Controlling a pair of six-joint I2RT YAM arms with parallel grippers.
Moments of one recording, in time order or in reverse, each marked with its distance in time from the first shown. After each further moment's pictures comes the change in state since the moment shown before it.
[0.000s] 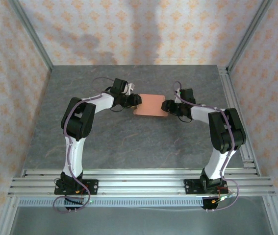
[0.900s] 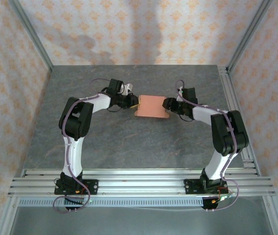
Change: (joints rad) left arm 0.050 -0.009 -0.041 0.042 0.146 0.005; right arm -0.015 -0.058 -0.021 0.026 0.008 0.052
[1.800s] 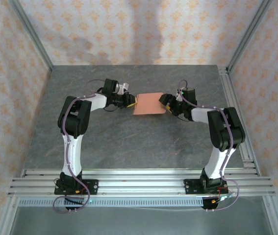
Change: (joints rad) left arm 0.055 0.031 -0.009 0.059 0.093 -0.008; right arm -0.009 0.091 -0.024 0.243 -0.162 0.299
